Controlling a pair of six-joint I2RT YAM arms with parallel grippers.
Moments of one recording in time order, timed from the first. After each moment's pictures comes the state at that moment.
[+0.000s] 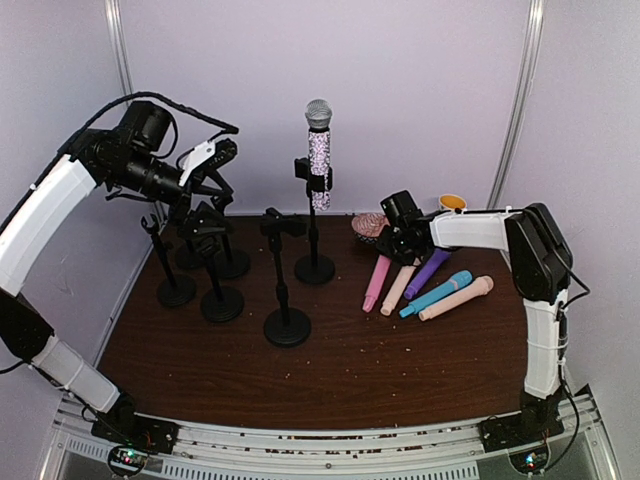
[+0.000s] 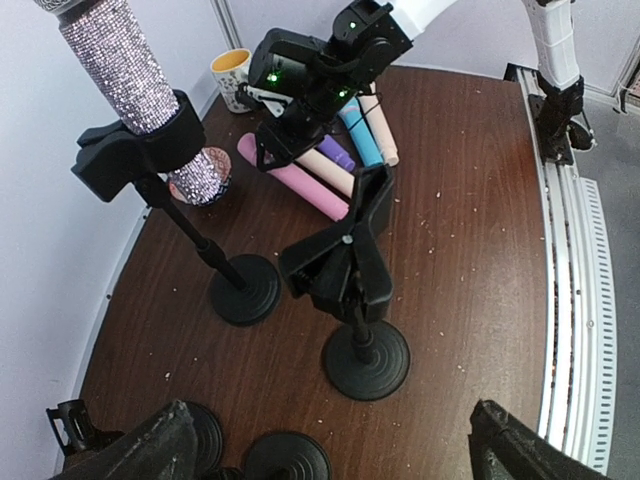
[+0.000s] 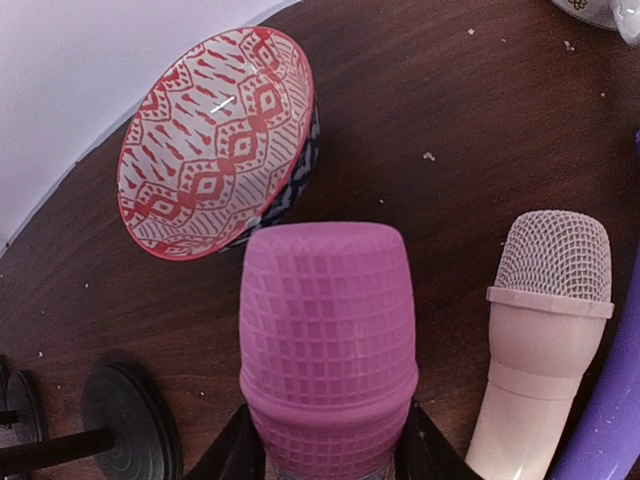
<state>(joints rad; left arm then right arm) -0.45 1.48 1.79 -1.13 0.61 0.71 0.51 2.09 1.54 -0.30 0.23 0.87</state>
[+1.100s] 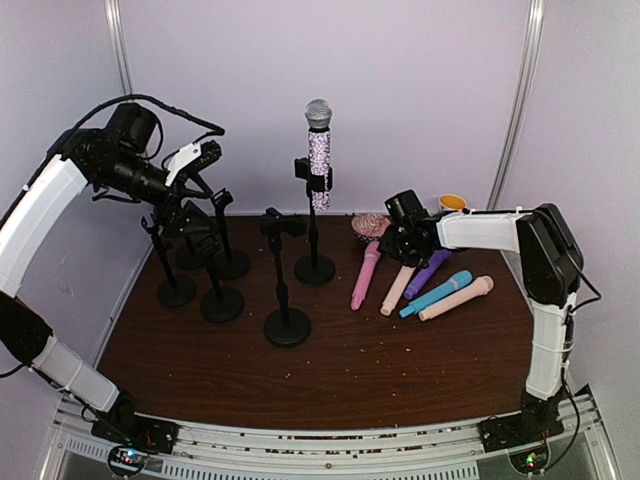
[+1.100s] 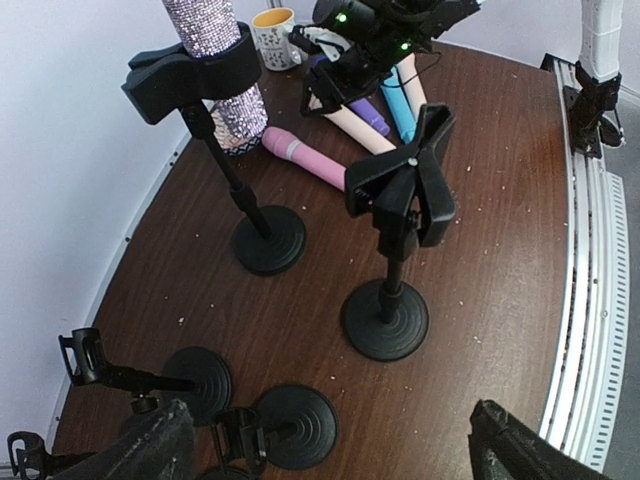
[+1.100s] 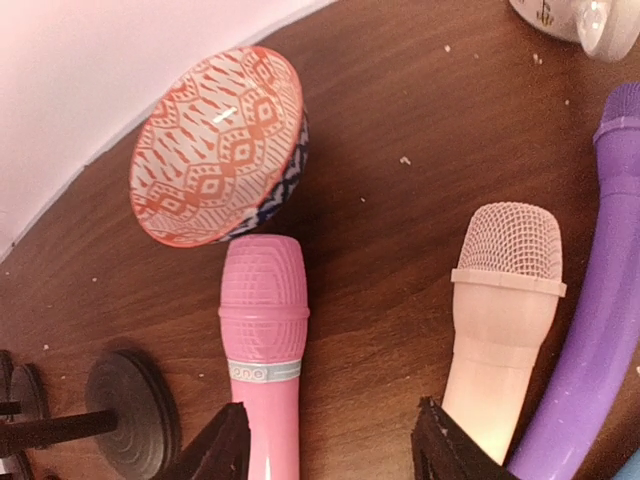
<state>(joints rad) -0.36 1.46 1.79 -1.21 0.56 0.73 0.52 2.03 1.48 -0.31 0.26 0.87</state>
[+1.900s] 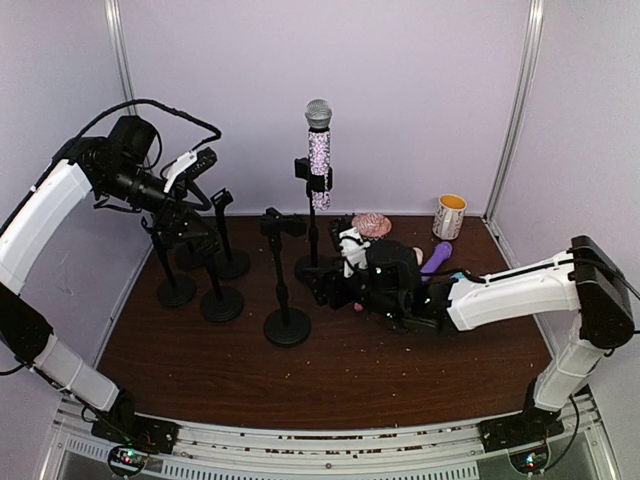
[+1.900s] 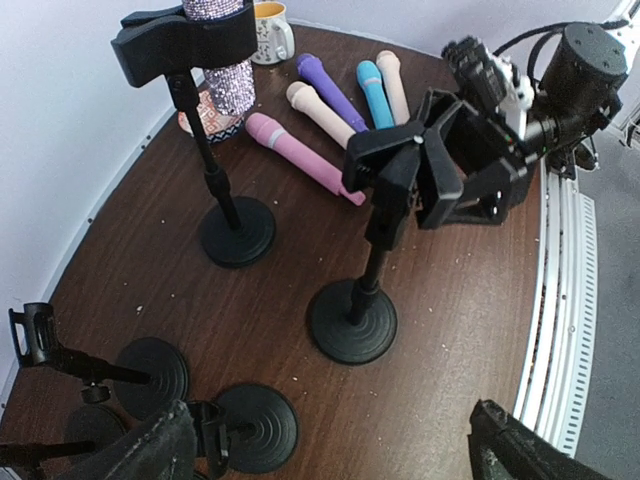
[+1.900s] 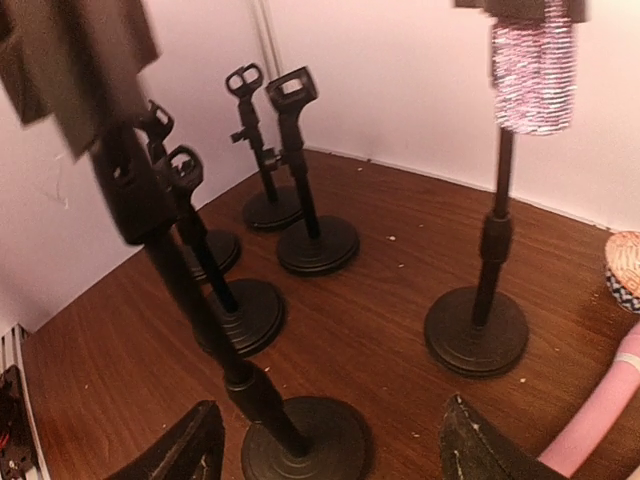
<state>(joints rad) -0.29 1.46 1.71 -1.20 0.67 0.68 1.04 1.65 0.97 0.46 0.28 0.26</state>
